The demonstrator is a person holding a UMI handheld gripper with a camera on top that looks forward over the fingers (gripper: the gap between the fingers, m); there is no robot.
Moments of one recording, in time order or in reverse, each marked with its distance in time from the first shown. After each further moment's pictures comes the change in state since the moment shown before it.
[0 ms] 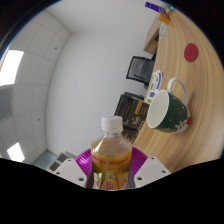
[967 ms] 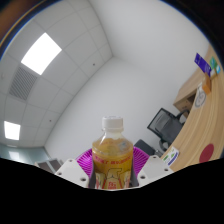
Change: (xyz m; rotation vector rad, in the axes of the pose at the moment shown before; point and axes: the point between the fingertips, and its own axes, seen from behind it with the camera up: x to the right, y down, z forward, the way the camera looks) arm -0.112 -0.229 -0.049 0.324 -0.165 -0.389
